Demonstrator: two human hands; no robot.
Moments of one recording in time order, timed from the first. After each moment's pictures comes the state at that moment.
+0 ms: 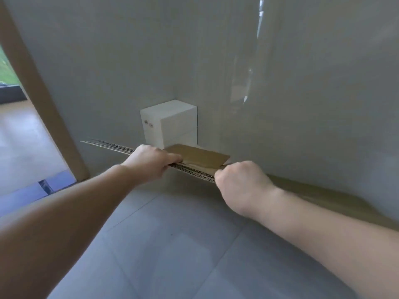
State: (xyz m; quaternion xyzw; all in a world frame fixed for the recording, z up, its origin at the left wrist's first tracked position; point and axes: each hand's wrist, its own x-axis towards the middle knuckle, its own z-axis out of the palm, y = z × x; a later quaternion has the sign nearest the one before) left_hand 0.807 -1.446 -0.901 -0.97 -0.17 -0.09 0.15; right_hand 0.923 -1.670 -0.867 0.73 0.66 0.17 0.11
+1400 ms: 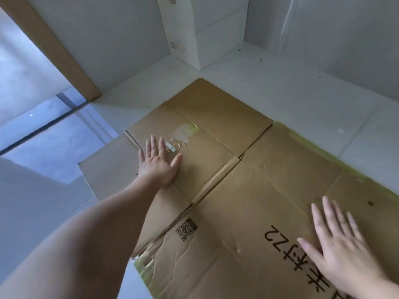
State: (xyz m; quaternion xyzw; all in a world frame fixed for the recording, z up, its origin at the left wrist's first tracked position) left_hand 0.738 -1.321 -1.255 -0.84 -0.53 0.10 -0.10; right_hand 0.948 -1.707 -1.270 0.86 0.51 -0.07 0.07
